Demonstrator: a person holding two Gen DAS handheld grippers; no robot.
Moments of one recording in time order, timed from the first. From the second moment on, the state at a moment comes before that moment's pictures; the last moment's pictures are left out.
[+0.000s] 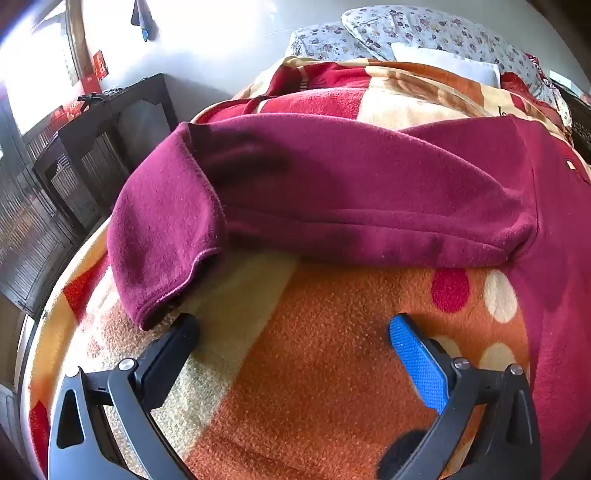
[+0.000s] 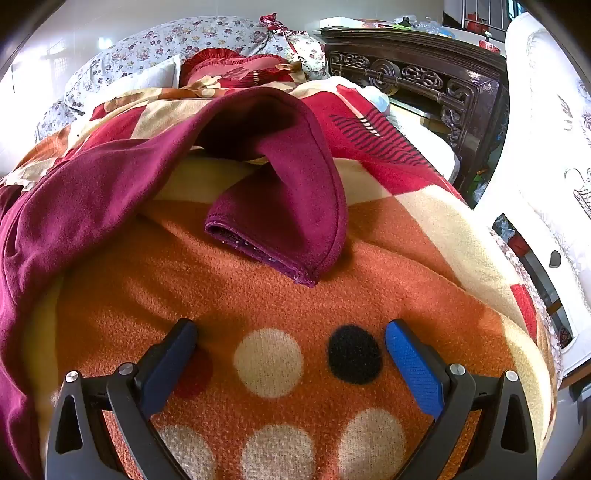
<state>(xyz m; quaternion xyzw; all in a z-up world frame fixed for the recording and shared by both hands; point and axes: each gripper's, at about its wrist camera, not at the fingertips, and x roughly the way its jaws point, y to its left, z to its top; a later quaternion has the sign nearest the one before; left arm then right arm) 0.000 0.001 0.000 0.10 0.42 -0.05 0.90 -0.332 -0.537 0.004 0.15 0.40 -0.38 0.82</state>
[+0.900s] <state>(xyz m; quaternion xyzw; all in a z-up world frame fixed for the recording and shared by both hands) -0.010 -0.005 0.006 0.11 0.41 -0.06 0.90 -0.329 -0.533 0.003 0.14 0.41 -0.39 0.81</state>
